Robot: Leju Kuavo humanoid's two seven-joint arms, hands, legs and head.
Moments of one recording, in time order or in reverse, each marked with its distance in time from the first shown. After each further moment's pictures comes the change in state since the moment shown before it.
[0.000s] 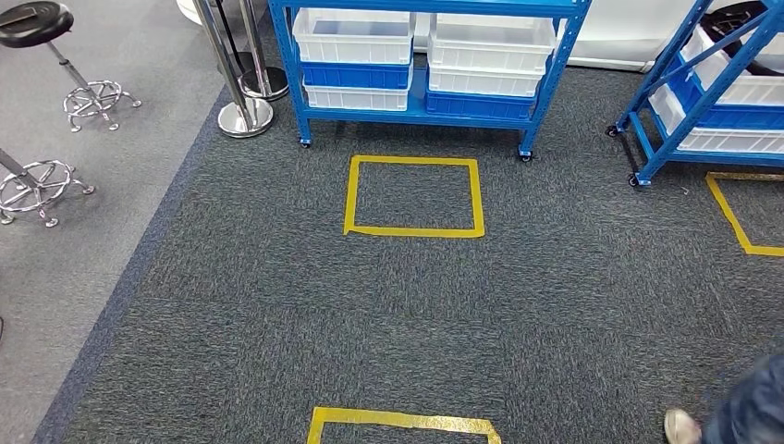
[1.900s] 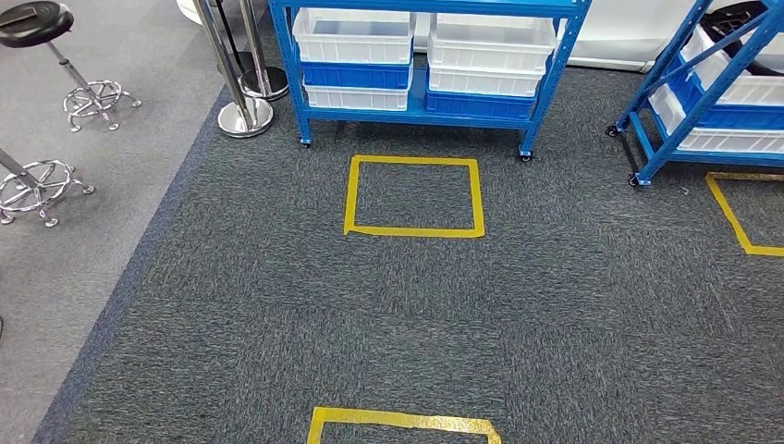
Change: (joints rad) left arm -0.001 0.002 0.025 0.000 0.053 0.119 -0.055; right arm -0.003 0.011 -0.028 0.000 0.019 -0.100 -0.045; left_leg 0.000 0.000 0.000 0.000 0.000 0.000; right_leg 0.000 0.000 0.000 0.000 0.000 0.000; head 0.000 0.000
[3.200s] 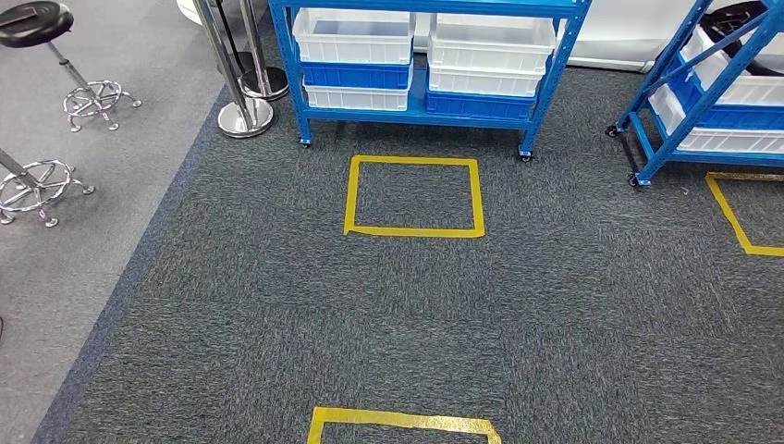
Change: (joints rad) left arm 0.015 0.033 -0.045 0.000 -0.077 -0.056 0.070; right arm 0.006 0.004 0.018 0.004 0.063 0.151 0.029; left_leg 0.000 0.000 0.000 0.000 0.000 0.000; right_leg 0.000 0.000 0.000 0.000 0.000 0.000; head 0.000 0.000
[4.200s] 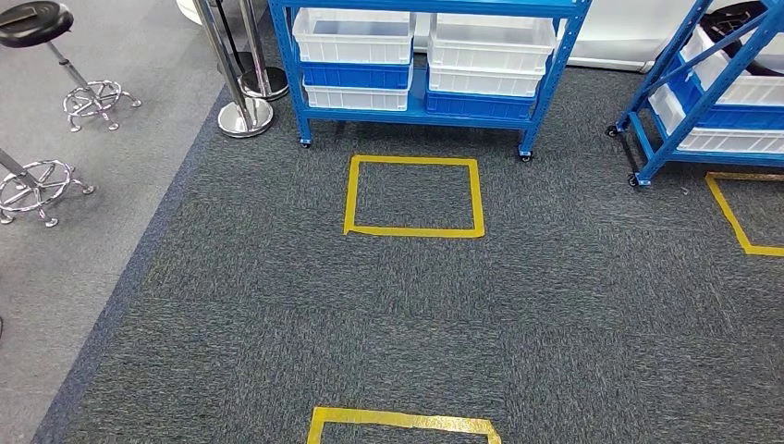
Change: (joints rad) left arm -0.002 -0.005 0.013 0.000 0.033 -0.020 -0.021; right arm 0.000 0.000 -0.001 0.000 0.004 -0.010 -0.030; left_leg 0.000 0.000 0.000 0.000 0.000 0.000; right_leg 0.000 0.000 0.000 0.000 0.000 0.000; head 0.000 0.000
